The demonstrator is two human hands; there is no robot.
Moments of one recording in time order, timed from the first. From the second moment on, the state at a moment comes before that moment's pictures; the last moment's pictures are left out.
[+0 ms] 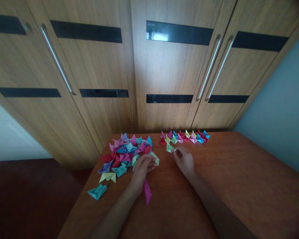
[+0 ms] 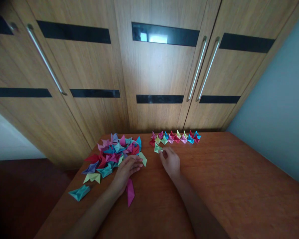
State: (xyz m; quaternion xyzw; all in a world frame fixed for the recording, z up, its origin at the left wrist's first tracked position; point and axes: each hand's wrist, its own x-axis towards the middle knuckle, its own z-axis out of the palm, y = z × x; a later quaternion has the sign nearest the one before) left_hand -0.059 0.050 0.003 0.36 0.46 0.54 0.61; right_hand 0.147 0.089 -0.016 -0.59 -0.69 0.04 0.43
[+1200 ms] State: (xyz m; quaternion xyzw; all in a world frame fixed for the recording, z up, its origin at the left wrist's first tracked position) left_hand -0.052 0.043 0.016 0.38 0.45 0.57 0.57; right_hand 0.113 0.116 0.000 -0.74 -0.66 0.04 0.11
